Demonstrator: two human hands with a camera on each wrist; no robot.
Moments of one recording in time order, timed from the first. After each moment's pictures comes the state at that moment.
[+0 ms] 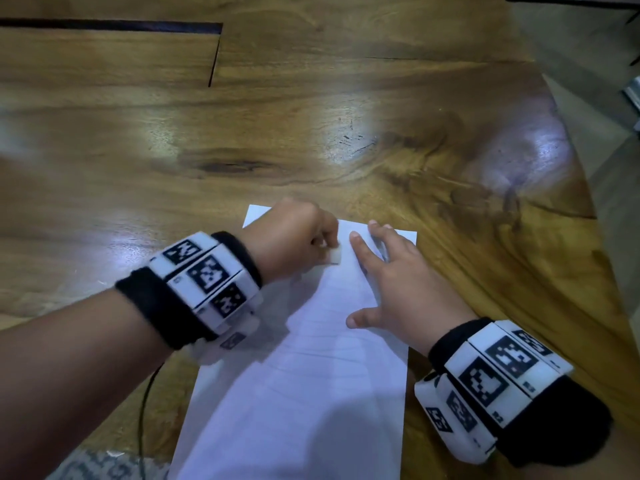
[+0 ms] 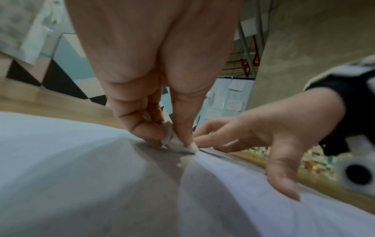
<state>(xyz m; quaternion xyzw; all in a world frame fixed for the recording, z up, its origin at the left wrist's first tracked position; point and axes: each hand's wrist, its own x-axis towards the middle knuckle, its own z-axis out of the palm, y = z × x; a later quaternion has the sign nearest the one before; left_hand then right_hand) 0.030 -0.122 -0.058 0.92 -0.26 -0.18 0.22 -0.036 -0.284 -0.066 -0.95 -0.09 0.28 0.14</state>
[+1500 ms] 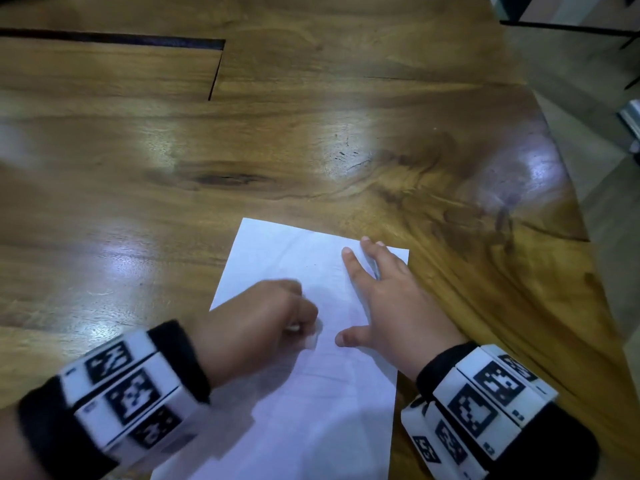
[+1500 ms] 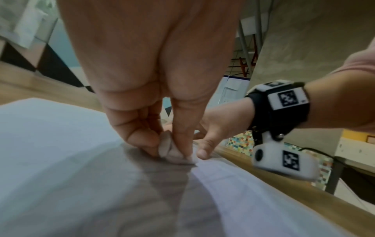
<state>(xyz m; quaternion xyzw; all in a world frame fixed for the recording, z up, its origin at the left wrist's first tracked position) -0.026 -0.101 -0.068 0.89 -0.29 -0.25 0.26 -0.038 -0.285 -0.068 -0.95 -0.09 0.26 0.17</state>
